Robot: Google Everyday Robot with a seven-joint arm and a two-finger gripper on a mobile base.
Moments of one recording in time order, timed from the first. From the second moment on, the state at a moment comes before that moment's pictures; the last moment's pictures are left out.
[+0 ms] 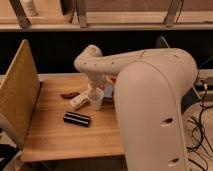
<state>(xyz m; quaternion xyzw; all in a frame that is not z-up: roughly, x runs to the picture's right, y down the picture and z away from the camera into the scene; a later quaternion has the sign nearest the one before) -0.004 0.011 0.824 -0.16 0.22 0.53 0.81</state>
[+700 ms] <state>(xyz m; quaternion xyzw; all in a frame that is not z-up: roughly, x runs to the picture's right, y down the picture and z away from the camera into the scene) -0.109 -0.079 0.829 -0.13 0.14 0.43 0.88</state>
